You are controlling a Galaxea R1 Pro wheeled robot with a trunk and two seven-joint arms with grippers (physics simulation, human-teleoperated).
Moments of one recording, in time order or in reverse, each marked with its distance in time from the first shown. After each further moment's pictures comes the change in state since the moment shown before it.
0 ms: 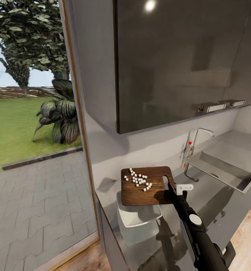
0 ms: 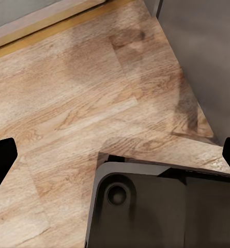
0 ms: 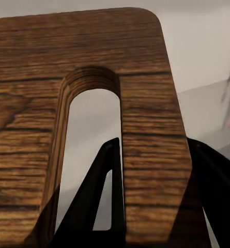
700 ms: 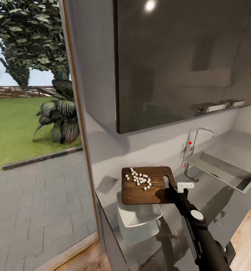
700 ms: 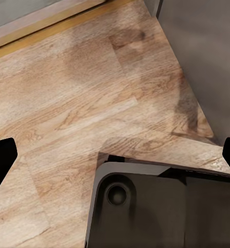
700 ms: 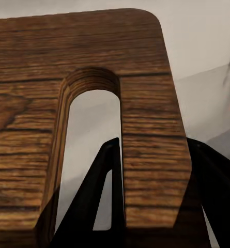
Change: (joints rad) left arm 0.000 0.000 0.000 0.000 0.000 0.000 0.000; right arm 0.000 0.000 0.002 -0.080 -0.023 0.152 -0.001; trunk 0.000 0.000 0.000
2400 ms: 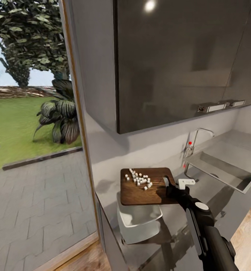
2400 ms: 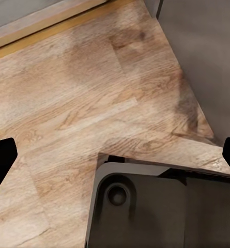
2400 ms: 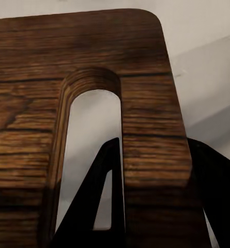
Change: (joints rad) left arm 0.000 0.000 0.001 -0.001 0.000 0.000 0.000; right arm 0.000 -0.001 -0.004 -0.179 -0.005 0.340 0.059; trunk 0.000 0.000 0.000
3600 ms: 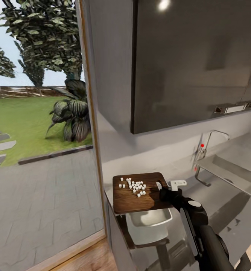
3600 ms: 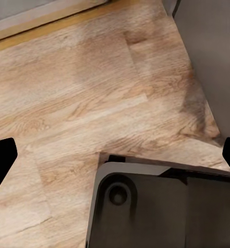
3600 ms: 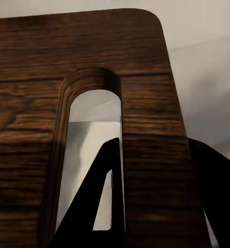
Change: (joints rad) left arm 0.000 0.001 0.000 0.001 0.000 0.000 0.000; right arm 0.000 0.002 0.086 -0.021 -0.008 0.146 0.001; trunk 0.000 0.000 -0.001
